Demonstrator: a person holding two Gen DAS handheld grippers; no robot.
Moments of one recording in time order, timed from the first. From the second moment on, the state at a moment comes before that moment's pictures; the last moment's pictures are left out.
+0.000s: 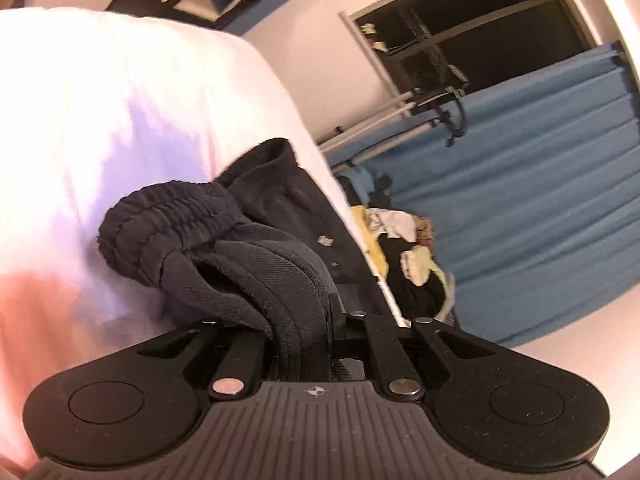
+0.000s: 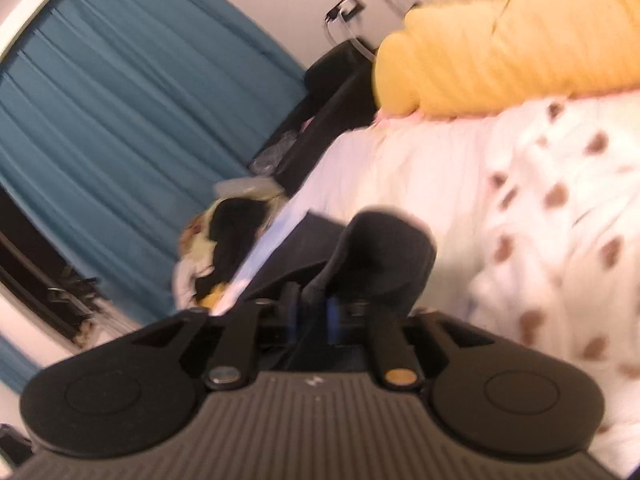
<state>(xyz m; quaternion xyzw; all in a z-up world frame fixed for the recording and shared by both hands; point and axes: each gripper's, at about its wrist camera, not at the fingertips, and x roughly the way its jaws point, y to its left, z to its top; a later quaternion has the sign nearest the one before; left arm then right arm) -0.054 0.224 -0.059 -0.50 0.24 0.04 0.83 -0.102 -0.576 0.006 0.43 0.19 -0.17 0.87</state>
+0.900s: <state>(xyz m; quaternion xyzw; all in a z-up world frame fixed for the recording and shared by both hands) -0.039 0.227 -0.087 -0.52 0.31 0.09 0.79 0.016 -0.558 -0.008 0.06 0.35 -0.16 0.92</state>
